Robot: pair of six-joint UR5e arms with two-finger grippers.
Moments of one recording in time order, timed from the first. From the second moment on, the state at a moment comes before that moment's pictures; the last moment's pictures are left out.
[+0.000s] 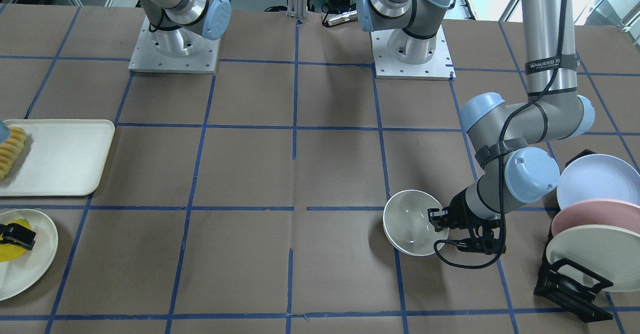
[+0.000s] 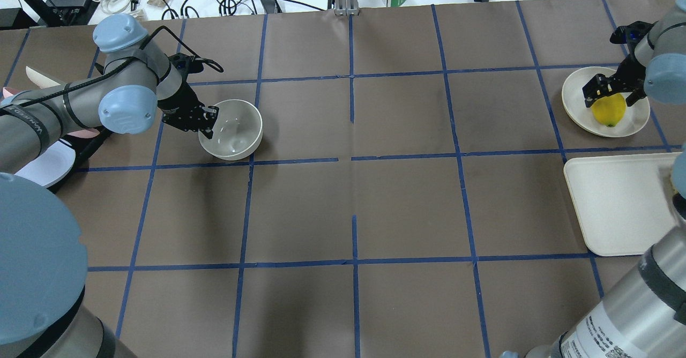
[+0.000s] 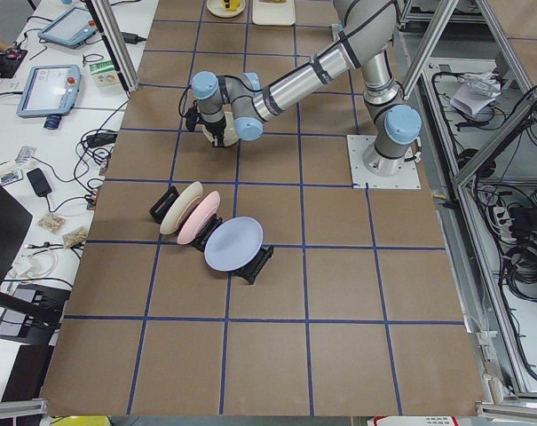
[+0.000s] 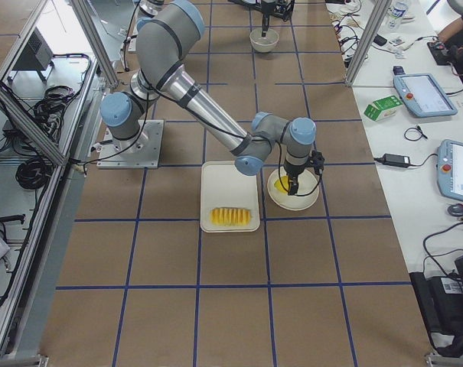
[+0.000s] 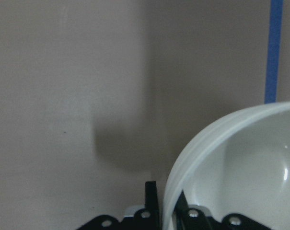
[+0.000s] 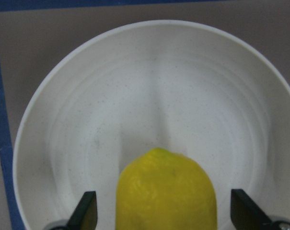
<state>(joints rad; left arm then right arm) -1.37 -2.05 -1.72 -1.01 1.49 0.23 1.06 -0.97 1.57 -2.25 -1.60 -0.45</state>
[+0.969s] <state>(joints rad) -1.66 -1.97 -1.73 -0.99 1.35 -0.13 1.06 -1.07 1.55 -2.12 -1.60 -0.44</state>
